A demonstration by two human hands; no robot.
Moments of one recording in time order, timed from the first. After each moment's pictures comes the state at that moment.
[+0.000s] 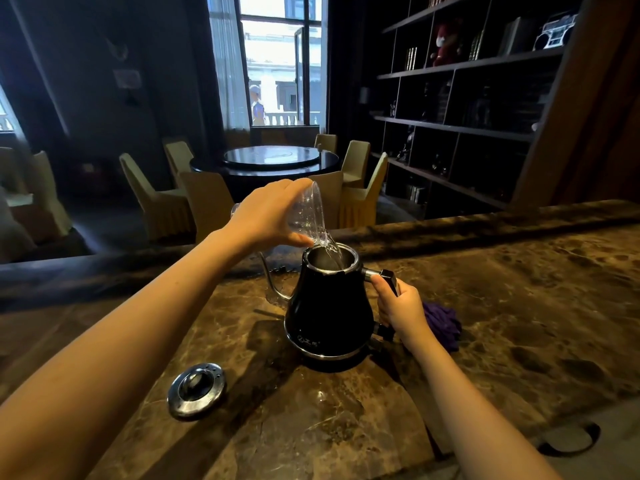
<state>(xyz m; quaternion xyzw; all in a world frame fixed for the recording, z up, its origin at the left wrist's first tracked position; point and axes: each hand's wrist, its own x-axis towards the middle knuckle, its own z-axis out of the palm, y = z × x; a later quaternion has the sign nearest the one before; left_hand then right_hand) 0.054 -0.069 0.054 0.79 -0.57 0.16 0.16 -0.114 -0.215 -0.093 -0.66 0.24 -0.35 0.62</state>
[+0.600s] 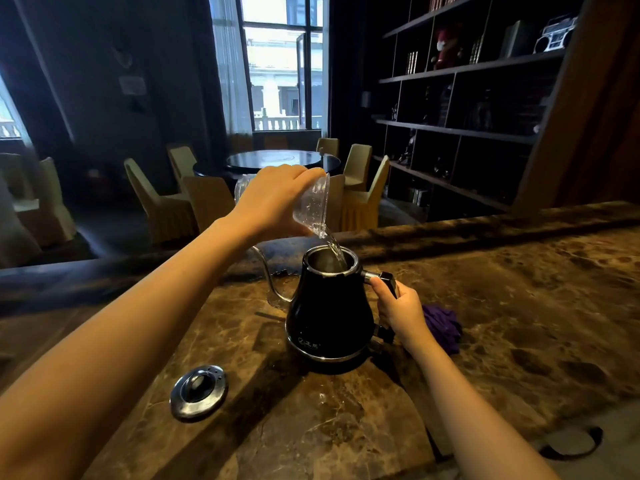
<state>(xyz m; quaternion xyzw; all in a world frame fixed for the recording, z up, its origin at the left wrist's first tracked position) 0.046 -0.073 0.074 0.75 -0.59 0.28 0.10 -0.116 -0.211 -0.089 -0.66 0.24 -0.35 0.62</state>
